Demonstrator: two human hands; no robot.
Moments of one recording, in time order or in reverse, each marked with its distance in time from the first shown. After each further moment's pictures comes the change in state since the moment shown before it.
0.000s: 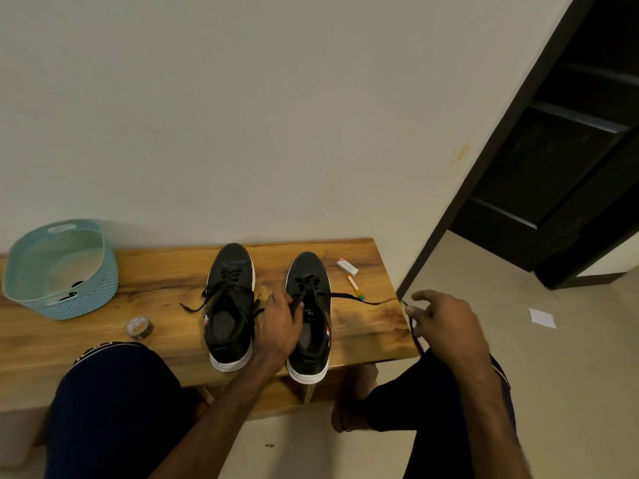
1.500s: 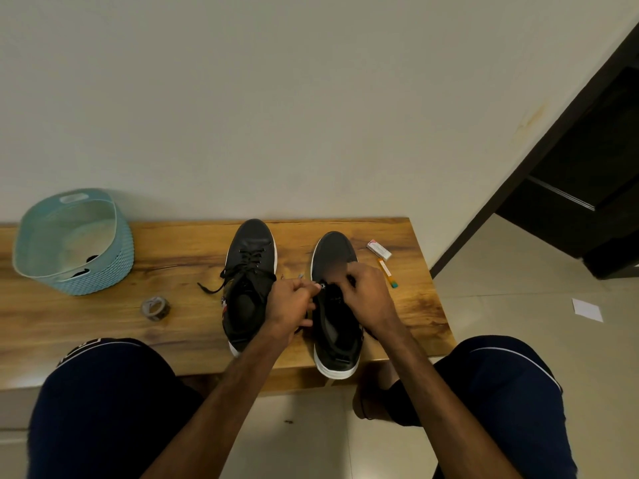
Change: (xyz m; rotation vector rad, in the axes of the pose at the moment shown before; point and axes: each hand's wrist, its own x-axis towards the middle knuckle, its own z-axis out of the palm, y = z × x) left_hand 0.028 -0.007 -0.015 -0.732 -0.232 -0.535; right_hand 0.071 -0.083 0.156 0.344 -0.052 -0.510
